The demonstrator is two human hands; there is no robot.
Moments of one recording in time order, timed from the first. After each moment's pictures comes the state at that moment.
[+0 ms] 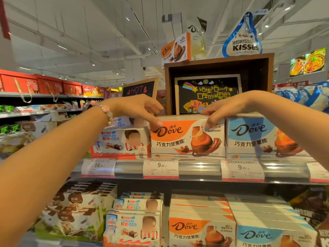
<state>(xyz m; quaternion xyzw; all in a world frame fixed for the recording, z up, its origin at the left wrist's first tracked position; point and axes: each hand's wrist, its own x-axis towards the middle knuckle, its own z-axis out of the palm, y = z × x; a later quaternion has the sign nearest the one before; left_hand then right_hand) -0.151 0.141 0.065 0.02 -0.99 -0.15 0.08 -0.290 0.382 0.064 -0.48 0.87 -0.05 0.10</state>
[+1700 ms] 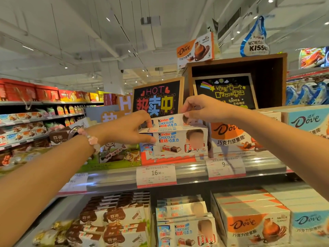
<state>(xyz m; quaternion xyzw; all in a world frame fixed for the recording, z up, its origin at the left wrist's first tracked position) -0.071 -0.006 0.026 -0.11 -0.98 -0.04 0.17 -0.191 0.218 0.037 -0.51 0.79 -0.32 -0.12</state>
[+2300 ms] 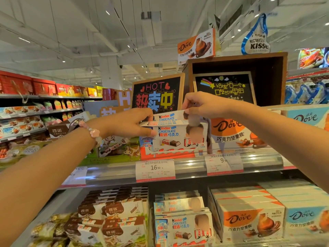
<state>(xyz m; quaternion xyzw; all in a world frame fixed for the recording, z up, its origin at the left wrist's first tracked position) -0.069 0.001 0.030 -0.11 -0.98 -0.02 0.14 -0.189 0.215 0.041 -0.49 0.82 -0.25 -0.13</state>
